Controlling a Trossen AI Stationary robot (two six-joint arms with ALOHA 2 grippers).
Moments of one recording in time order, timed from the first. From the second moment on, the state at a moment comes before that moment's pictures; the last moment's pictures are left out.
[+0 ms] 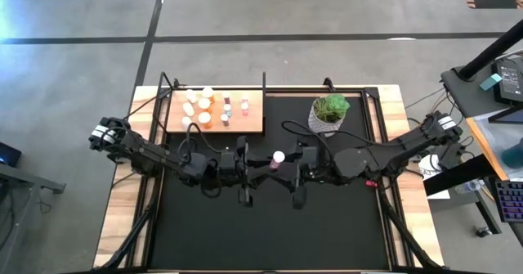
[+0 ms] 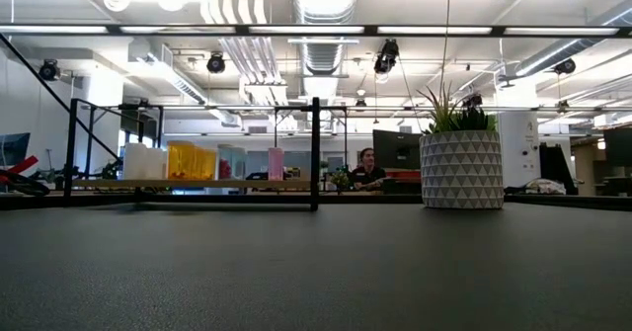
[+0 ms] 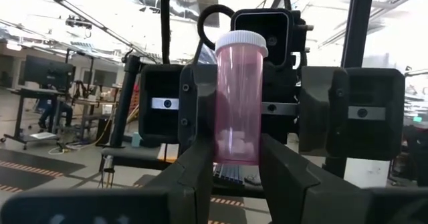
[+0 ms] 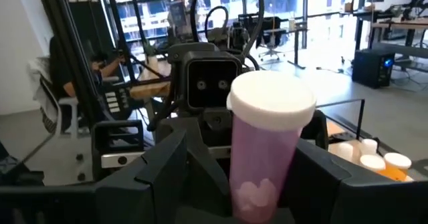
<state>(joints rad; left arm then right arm) -0.34 1.54 0.97 1.03 -0.44 -0.01 0.40 1.46 1.30 0.15 0.48 0.14</state>
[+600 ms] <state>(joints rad) -0.34 1.54 0.97 1.06 -0.41 -0.01 0.42 1.46 1.33 0.08 0.47 0.14</state>
